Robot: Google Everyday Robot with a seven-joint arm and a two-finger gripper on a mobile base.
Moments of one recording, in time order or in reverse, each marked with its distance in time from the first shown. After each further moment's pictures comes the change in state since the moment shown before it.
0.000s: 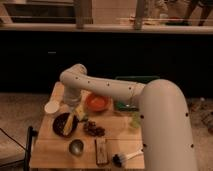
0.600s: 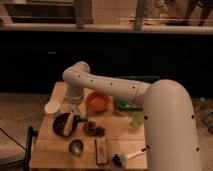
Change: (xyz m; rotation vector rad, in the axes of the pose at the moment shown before) arm 0.014 0.004 -0.012 0.015 0.030 0.039
